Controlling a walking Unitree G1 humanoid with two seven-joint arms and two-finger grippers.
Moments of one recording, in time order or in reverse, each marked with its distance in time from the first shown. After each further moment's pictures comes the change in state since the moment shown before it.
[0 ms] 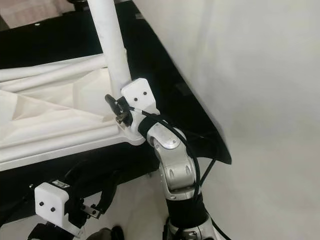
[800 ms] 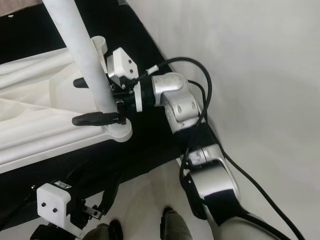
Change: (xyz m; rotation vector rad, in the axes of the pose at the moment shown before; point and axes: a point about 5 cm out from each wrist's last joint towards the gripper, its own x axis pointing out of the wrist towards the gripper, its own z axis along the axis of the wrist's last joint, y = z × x) left arm -0.002 -0.005 -0.002 -0.017 0.012 -0.006; right arm 0.024 -0.029 0.038 -0.092 -0.127 1.018
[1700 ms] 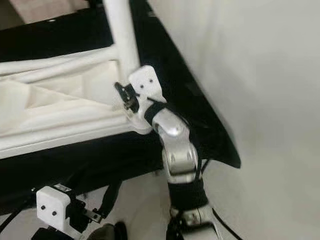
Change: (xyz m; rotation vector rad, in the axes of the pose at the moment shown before) left arm -0.003 0.003 0.001 0.005 0.006 0.005; right arm -0.020 0.037 -0.038 0.024 0.206 -1.234
